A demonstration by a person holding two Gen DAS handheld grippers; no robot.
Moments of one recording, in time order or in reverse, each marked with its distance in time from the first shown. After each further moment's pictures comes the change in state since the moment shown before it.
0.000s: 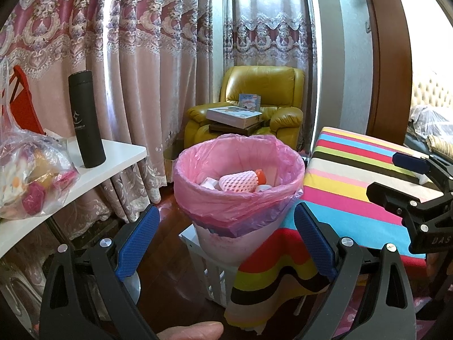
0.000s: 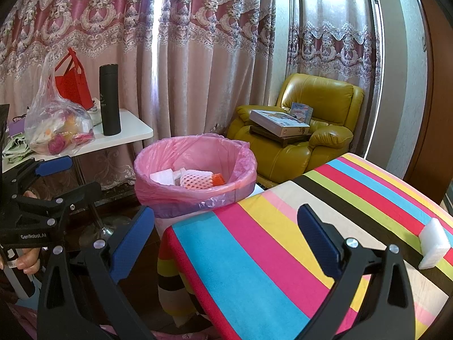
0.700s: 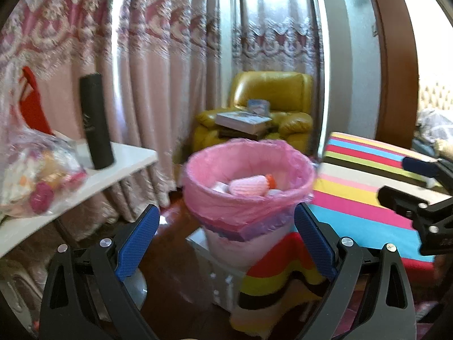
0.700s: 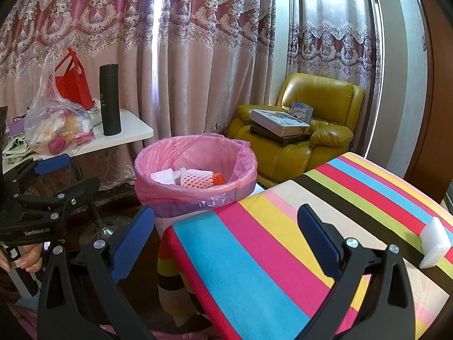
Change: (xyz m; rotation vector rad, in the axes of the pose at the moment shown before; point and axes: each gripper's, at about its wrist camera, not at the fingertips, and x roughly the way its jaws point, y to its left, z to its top) left arm 0.000 0.004 0.000 0.005 -0.044 0.071; right arm 0.003 0.001 -0.002 0.002 0.002 0.000
